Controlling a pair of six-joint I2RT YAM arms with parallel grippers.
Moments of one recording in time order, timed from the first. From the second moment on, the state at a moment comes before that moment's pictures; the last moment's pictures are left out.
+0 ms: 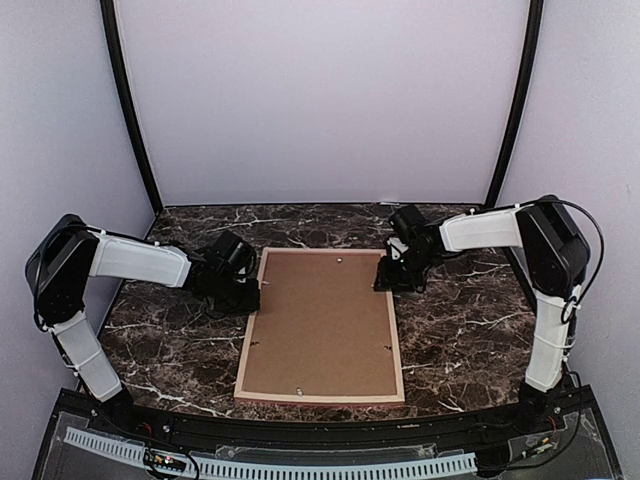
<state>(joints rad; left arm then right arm) -0.64 1.72 0.95 -0.30 -0.02 -0.62 0.55 1.97 1.30 -0.48 -0.18 0.47</state>
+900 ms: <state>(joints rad) -0.63 1.72 0.95 -0.30 -0.02 -0.63 0.53 2.01 1.35 -0.44 -0.17 0.49</state>
